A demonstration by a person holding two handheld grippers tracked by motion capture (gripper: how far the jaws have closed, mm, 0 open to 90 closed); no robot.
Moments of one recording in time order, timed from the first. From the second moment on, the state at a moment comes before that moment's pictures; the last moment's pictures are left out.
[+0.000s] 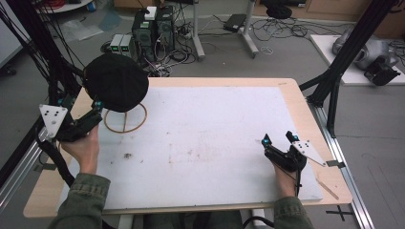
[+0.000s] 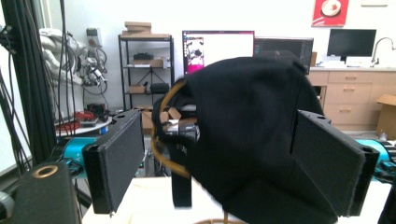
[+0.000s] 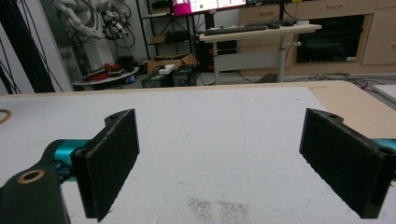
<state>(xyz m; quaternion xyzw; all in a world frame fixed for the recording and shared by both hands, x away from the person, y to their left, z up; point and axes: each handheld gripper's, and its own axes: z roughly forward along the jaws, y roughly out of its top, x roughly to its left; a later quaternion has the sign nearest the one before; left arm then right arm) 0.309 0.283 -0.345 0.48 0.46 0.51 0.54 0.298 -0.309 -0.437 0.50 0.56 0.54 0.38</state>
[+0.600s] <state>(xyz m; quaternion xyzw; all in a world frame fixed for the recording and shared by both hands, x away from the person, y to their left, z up) 0.295 0.278 -0.378 0.52 0.47 0.49 0.52 0.299 -0.307 -0.438 0.50 0.56 0.54 0.38</state>
